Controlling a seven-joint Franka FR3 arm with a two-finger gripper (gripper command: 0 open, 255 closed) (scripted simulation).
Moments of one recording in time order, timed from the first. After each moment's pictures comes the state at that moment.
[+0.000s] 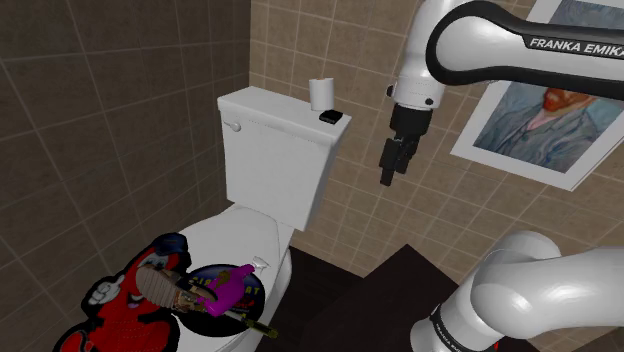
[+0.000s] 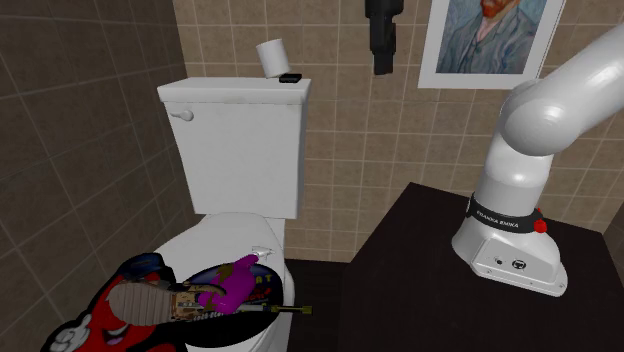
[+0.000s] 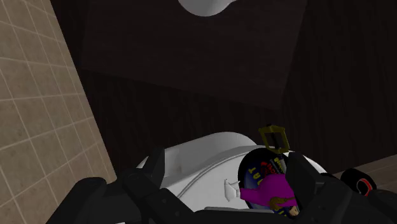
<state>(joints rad) 0.01 -0.74 0.05 -2.42 0.10 1.52 -0.14</state>
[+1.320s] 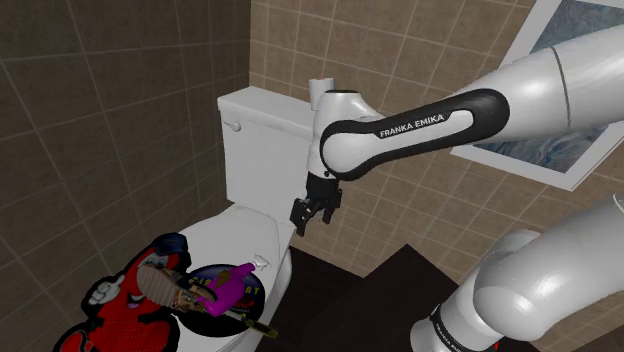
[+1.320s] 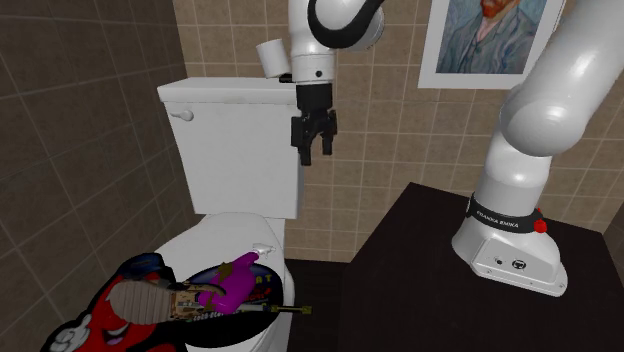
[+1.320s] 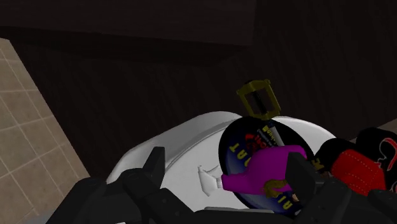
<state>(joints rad) 0.07 -0.30 0.30 -2.53 0.26 2.14 0.16</state>
